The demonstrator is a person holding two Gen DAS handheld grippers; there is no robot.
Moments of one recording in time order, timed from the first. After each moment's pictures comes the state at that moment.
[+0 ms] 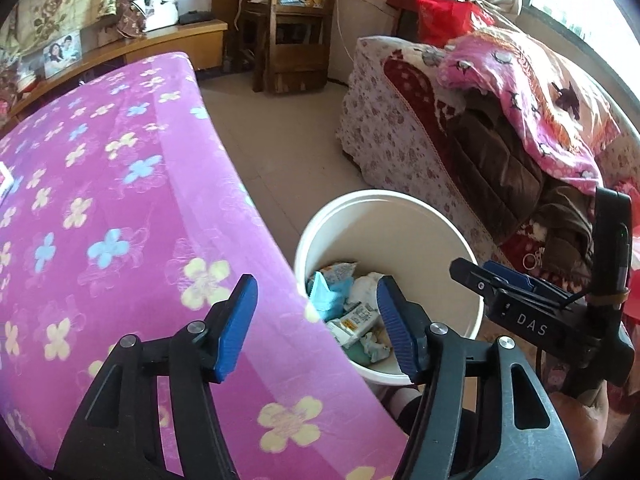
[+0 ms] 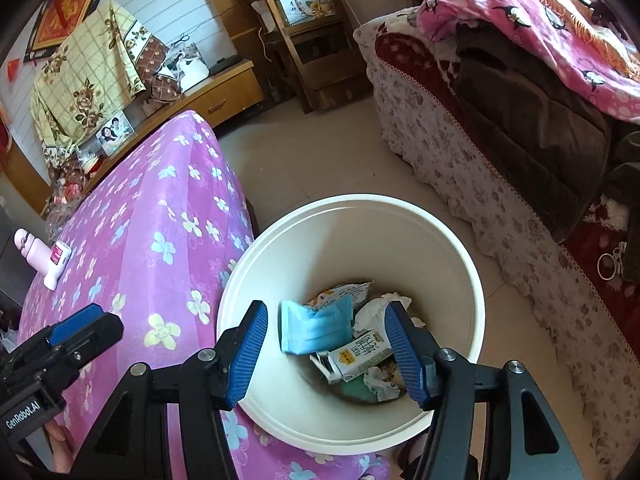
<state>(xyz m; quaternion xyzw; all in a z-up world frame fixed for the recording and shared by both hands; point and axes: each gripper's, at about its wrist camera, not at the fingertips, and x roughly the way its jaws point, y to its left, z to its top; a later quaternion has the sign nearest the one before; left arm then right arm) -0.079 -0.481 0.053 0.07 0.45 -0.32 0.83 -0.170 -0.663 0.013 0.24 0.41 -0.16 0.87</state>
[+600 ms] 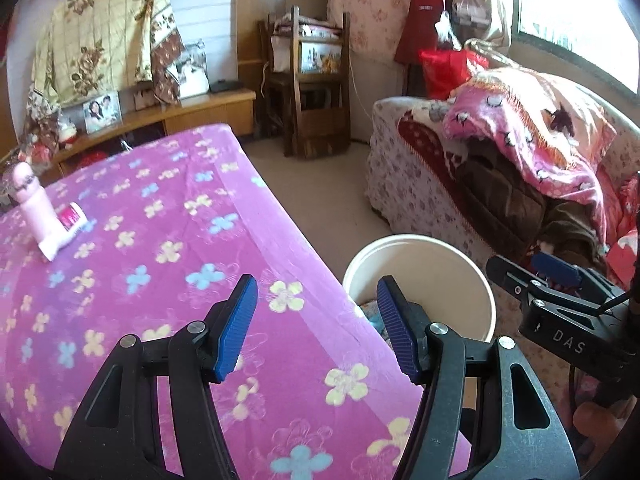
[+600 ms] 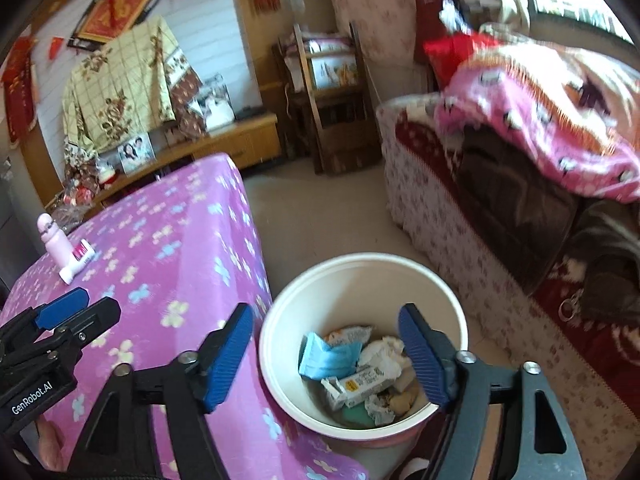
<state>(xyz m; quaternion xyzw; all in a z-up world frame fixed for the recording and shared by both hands) -0.132 -0.413 0.110 0.08 0.33 -0.29 0.90 -0.212 -0.585 0.086 0.14 0.31 -0.19 0.92</state>
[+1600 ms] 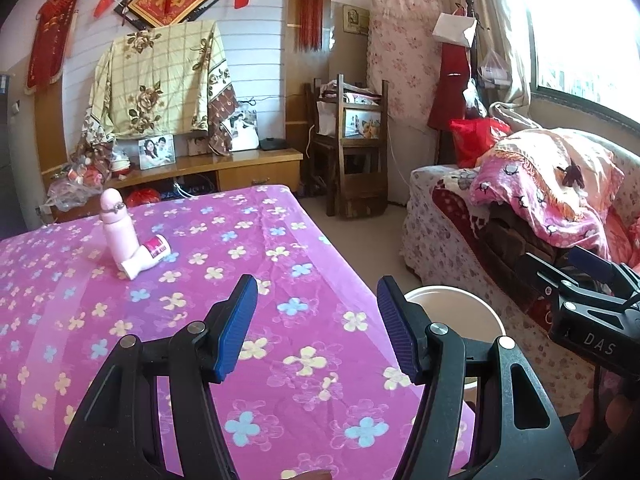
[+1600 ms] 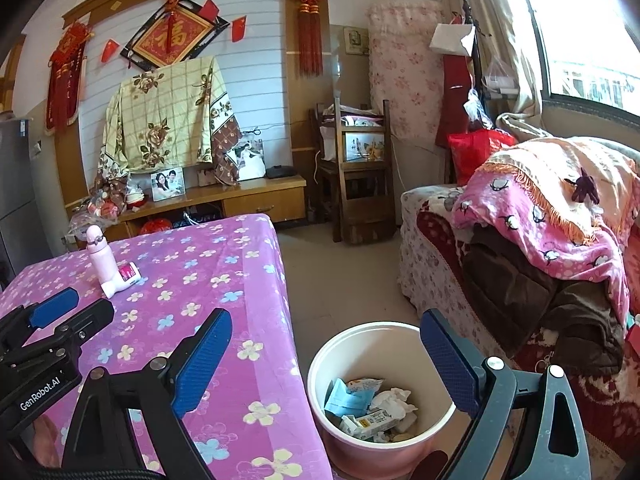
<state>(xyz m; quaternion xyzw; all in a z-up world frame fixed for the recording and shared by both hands) -0.181 -0.311 0.167 0.05 0.23 -0.24 0.94 -0.249 -0.492 0.163 0.06 0.22 -0.18 0.96</state>
